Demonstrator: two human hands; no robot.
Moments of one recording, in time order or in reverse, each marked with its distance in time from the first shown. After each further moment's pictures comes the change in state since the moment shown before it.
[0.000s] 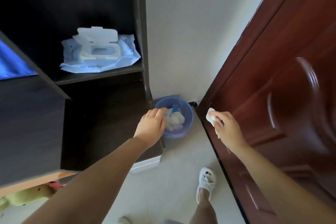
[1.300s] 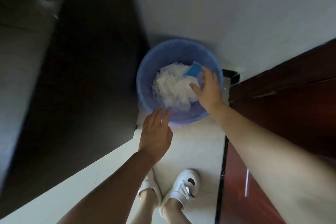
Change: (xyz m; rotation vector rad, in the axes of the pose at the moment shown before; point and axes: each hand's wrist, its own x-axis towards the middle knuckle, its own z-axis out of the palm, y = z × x) left_hand 0.120 -0.089 0.428 0.076 0.063 -0.497; right_hand 0.277 0.290 0.333 0.054 -0.530 -0.109
